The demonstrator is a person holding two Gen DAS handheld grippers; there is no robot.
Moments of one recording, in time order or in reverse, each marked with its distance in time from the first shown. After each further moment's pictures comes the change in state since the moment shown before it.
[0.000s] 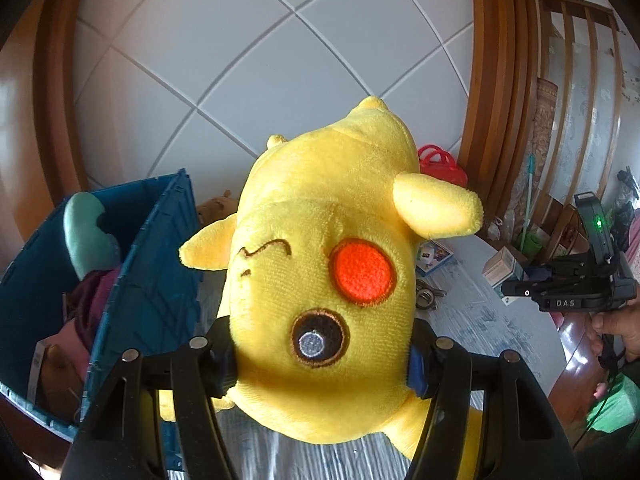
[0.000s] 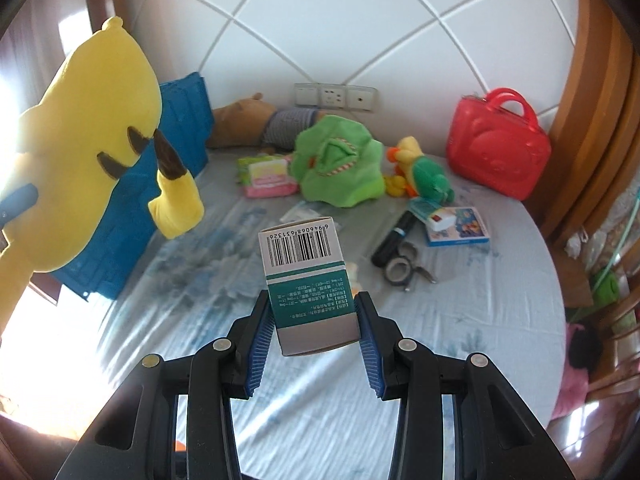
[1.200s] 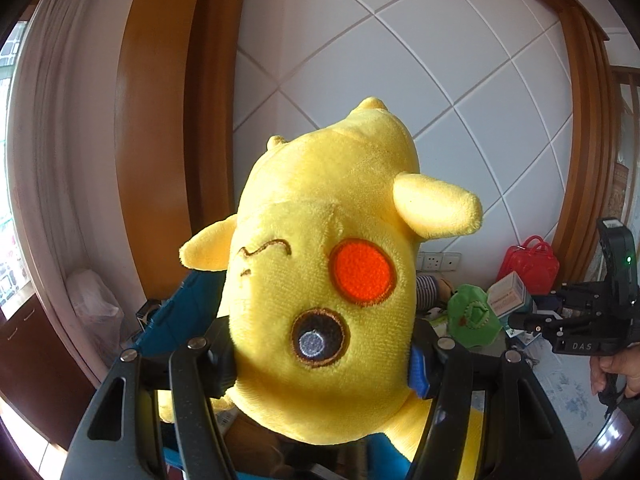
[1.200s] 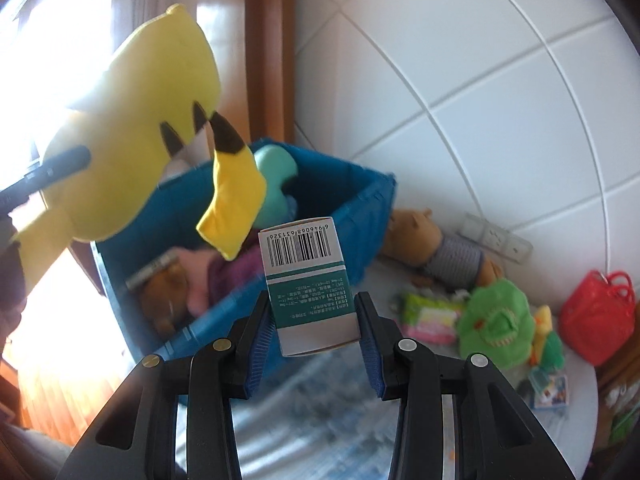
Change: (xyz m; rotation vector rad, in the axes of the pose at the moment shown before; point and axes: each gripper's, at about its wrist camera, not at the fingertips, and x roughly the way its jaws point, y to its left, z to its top) left arm -0.129 0.271 0.028 -0.140 -0.208 0.254; right arm 0.005 0.334 0.161 -0.313 -0.226 0.214
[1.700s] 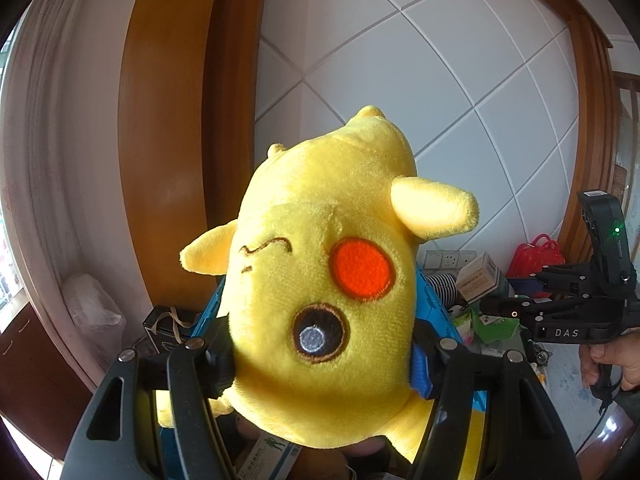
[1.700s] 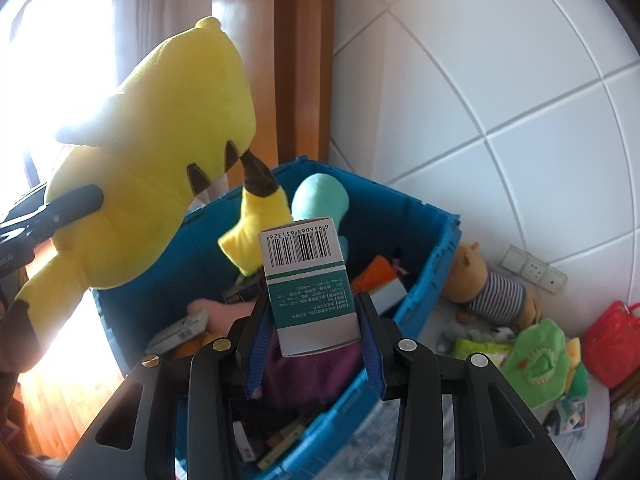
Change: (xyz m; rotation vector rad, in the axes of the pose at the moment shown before) left arm 0.031 0.102 0.012 0.006 0.013 -0.046; right arm 0.093 0.096 0.088 -0.012 0.015 0.005
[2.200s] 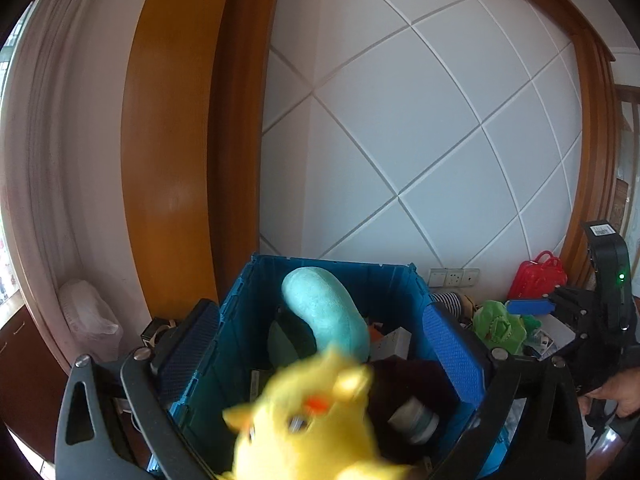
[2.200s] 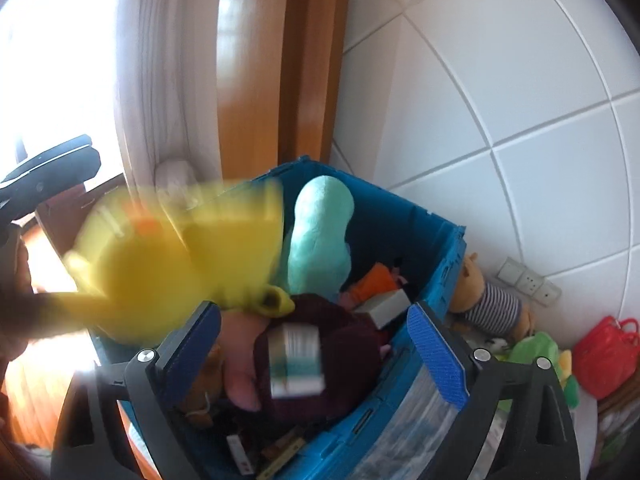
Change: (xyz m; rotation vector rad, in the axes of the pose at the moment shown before) left arm 0.012 0.021 0.015 -0.023 -0.051 0.010; right arm 0.017 0.018 0.005 -0.033 0.003 -0.052
